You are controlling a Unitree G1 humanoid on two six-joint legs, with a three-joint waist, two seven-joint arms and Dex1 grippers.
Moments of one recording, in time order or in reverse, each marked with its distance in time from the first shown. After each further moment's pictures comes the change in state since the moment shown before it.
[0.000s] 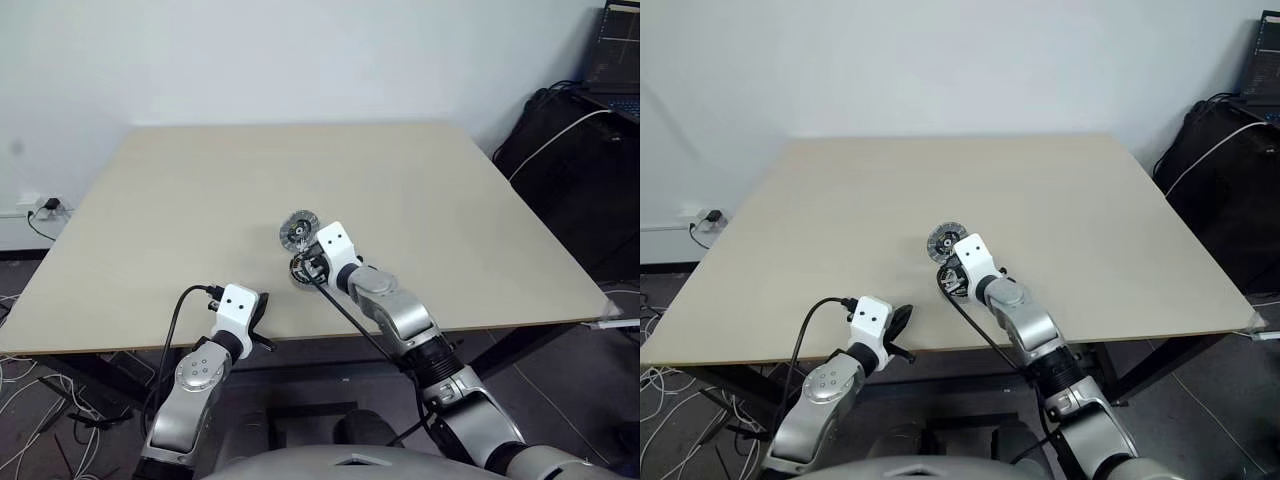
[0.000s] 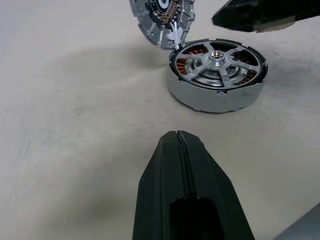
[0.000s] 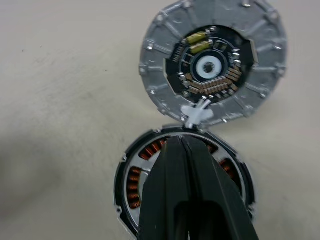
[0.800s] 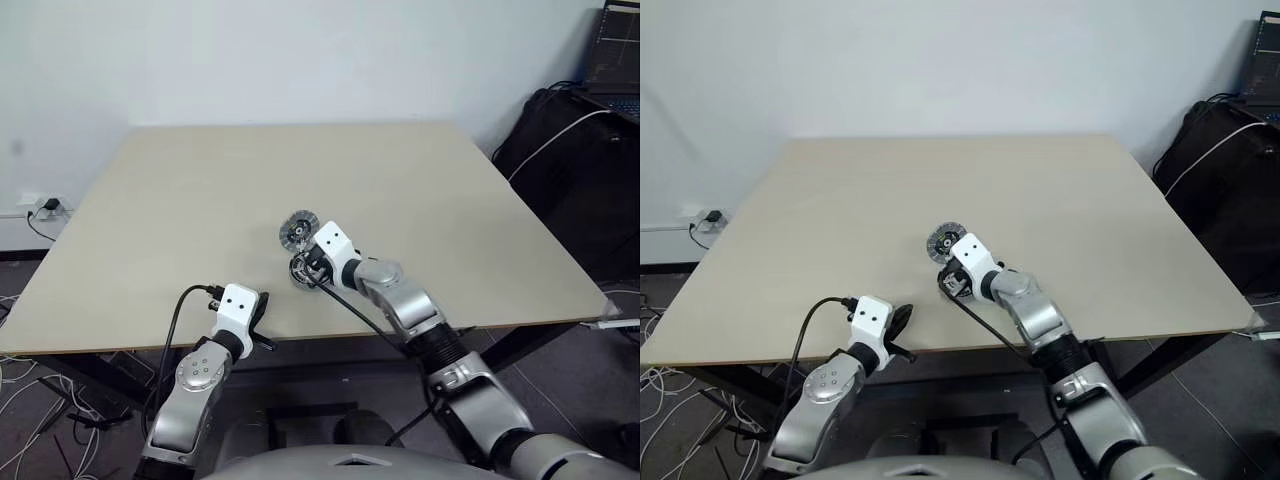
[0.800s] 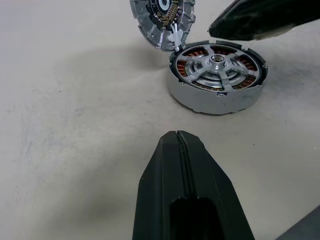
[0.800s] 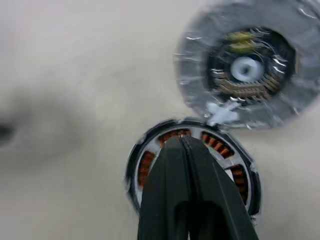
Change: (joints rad) left arm -0.006 -0.004 -0.001 0.001 0.001 -0.001 0.002; right arm -0.101 -0.202 0.104 -0.010 -0.100 -0.042 0.389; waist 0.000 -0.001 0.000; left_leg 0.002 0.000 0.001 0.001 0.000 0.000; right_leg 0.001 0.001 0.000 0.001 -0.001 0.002
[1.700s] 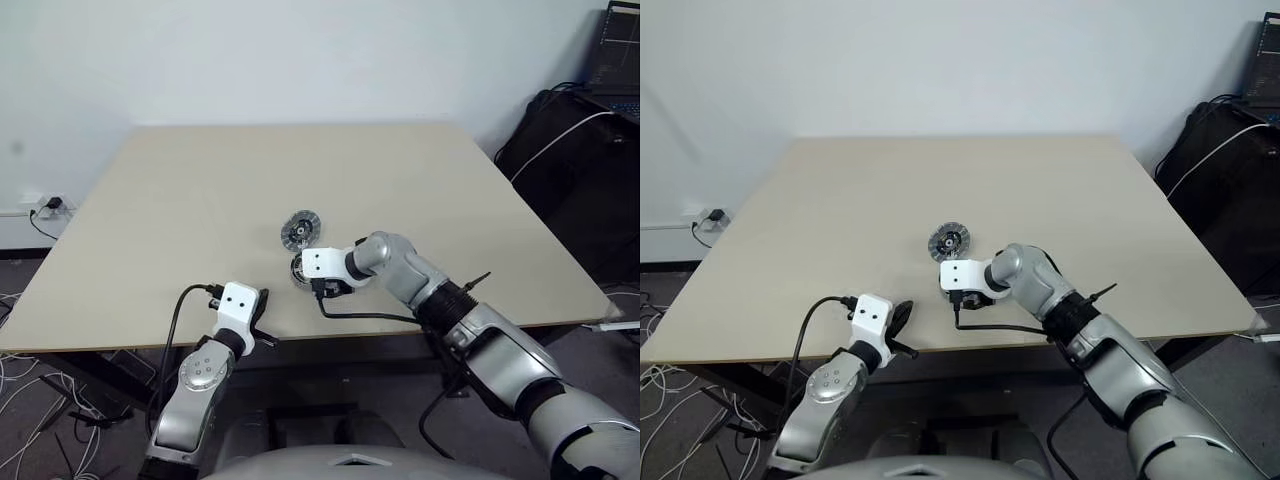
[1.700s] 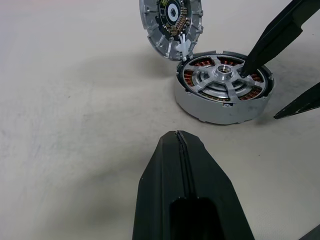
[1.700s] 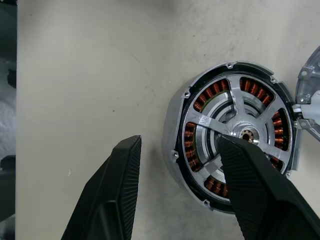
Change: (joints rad) left arm 0.004 -0.025 0.001 0.006 0.001 -0.024 0.037; right arm -0.234 -0.063 0.250 0.258 -0.286 -0.208 0.383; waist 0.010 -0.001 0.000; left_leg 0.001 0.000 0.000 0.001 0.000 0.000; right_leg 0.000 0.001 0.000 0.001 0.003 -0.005
